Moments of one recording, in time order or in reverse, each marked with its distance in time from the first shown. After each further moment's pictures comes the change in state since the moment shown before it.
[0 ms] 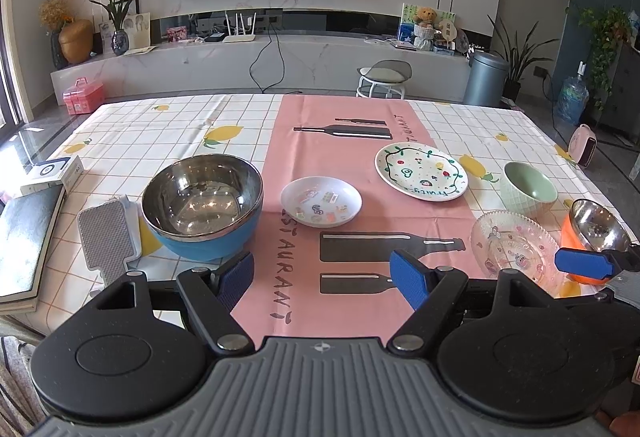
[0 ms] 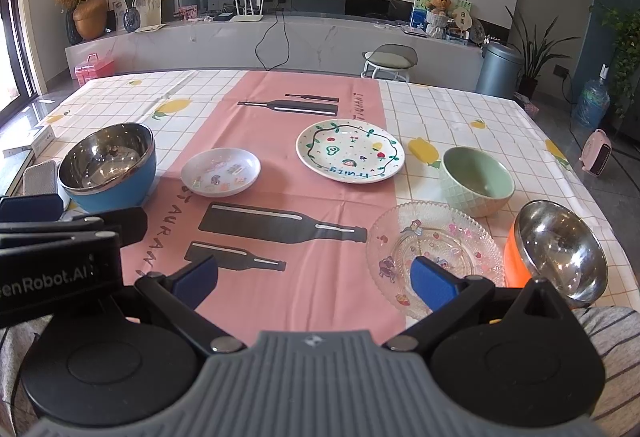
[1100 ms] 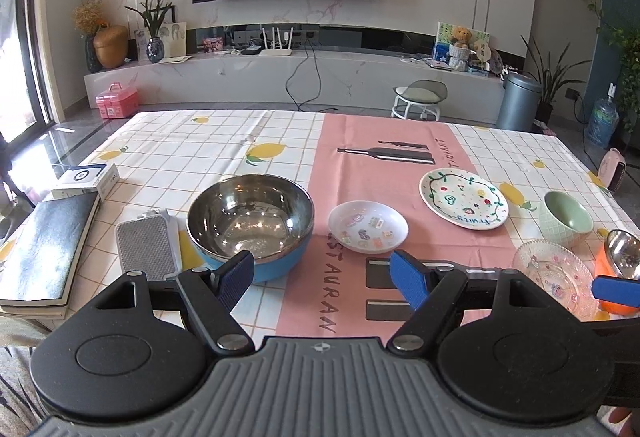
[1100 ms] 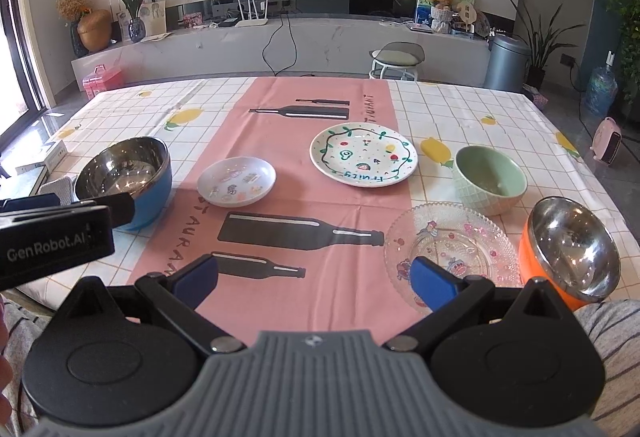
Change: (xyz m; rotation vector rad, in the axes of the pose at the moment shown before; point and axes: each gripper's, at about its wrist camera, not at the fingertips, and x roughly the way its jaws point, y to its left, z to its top) left arm -0.006 0.030 0.007 -0.048 -0.049 0.109; right arm -0.005 0.002 0.008 0.044 -0.002 0.046
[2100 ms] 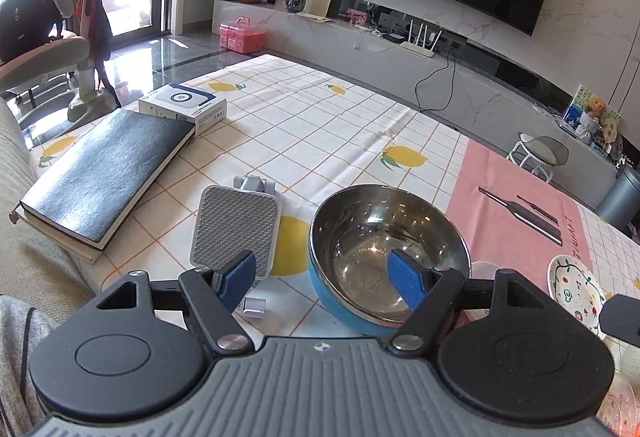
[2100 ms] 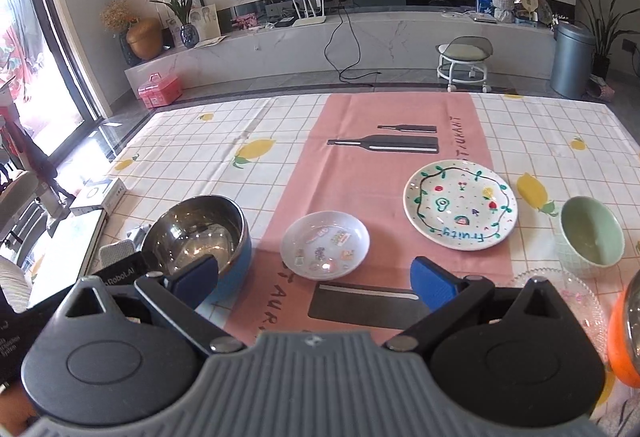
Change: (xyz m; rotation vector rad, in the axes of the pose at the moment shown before) left arm 0.065 0.072 0.018 -0.398 0.067 0.250; right arm 0.044 0.037 0.085 0.026 0.051 0.230
